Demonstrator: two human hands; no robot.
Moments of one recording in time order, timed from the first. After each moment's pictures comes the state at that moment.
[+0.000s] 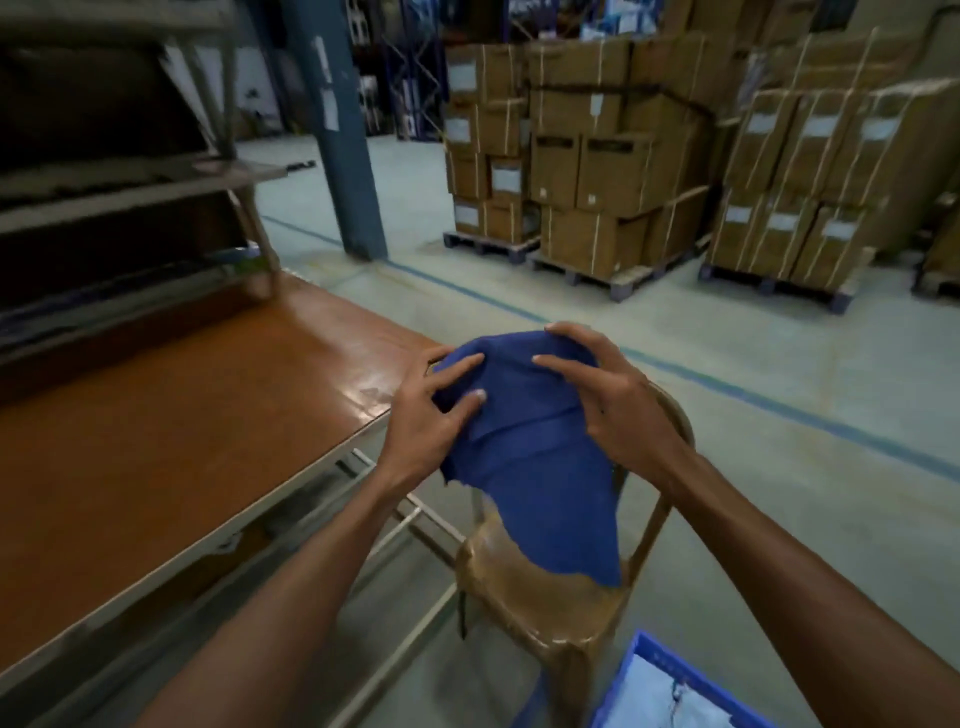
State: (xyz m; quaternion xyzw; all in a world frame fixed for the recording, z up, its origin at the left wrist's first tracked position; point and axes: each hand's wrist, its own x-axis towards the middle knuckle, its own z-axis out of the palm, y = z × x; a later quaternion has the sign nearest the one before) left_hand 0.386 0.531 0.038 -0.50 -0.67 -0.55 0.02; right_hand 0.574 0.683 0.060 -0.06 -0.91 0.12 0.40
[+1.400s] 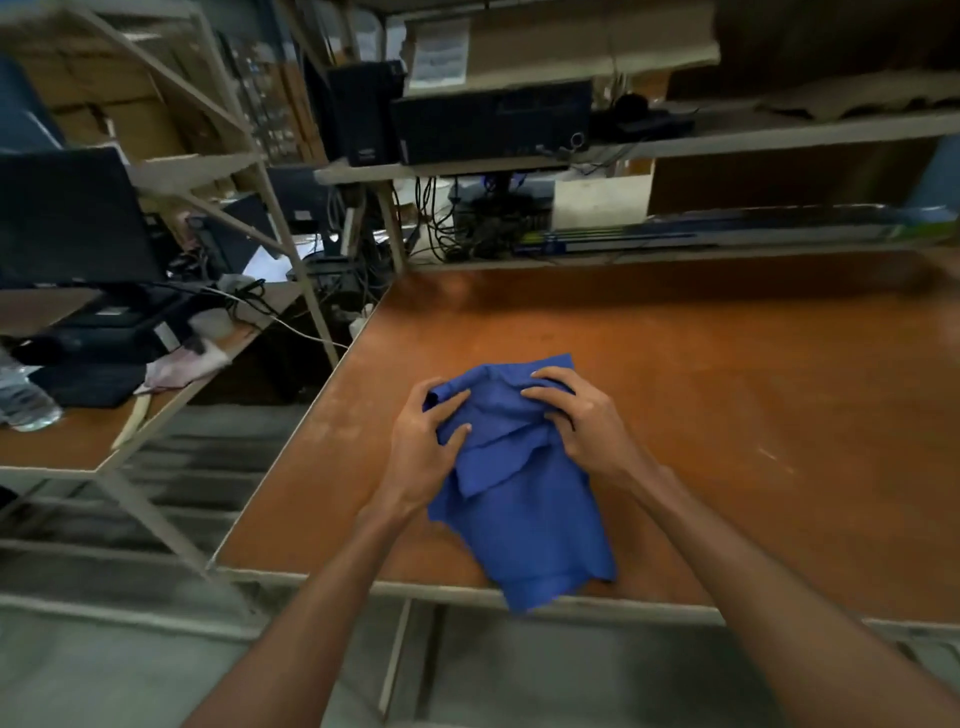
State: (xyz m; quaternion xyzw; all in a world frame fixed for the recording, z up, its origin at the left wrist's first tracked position) left_hand 0.102 -0.311 -0.017 -0.08 -0.90 -0.33 0.26; right_hand 0.038 -0.086 -0.033 0.32 -0.86 0.34 0.21
